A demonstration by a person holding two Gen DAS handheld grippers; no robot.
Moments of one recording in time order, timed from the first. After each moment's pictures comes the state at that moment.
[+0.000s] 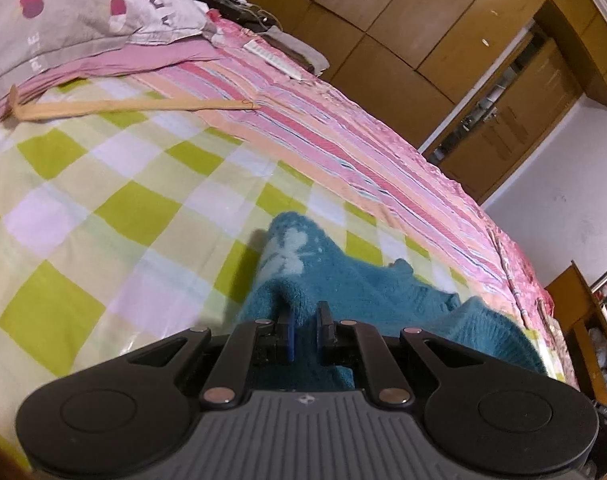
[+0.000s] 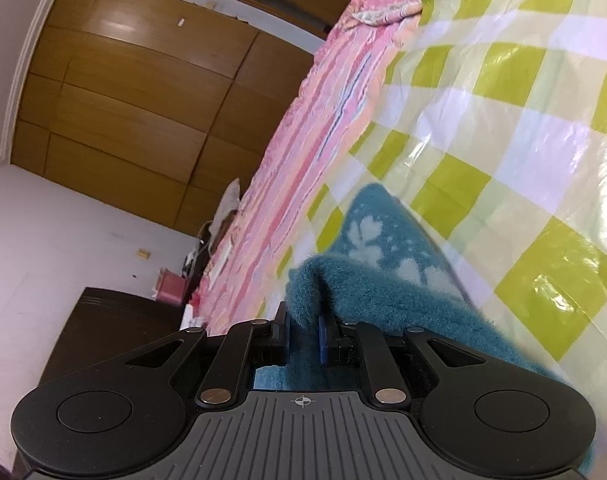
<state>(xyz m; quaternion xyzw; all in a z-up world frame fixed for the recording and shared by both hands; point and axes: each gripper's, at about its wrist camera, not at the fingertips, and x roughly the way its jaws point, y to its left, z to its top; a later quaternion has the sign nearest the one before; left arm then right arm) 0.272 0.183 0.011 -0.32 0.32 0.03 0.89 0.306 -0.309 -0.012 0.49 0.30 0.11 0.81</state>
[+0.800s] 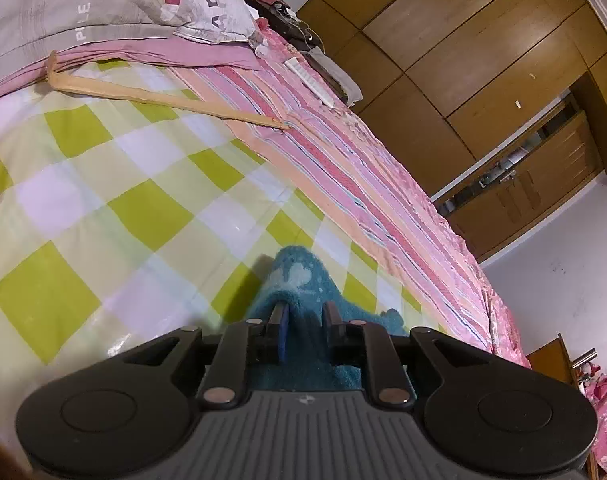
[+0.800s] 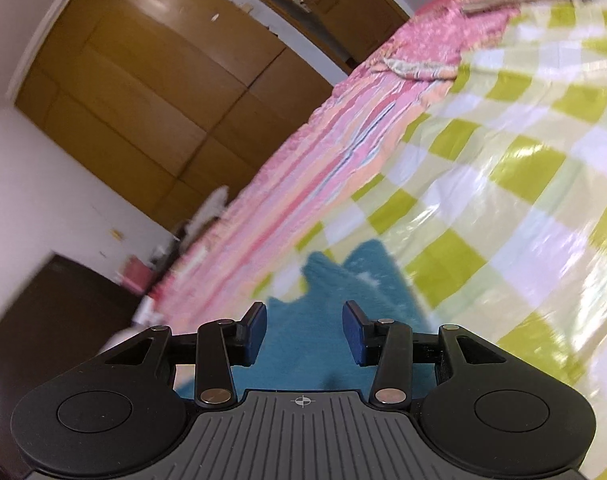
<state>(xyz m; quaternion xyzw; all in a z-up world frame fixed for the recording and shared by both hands) 0.274 0.196 0.016 -0.40 0.28 0.07 0.87 0.309 -0.304 0.021 0.36 0.28 0.09 0.89</state>
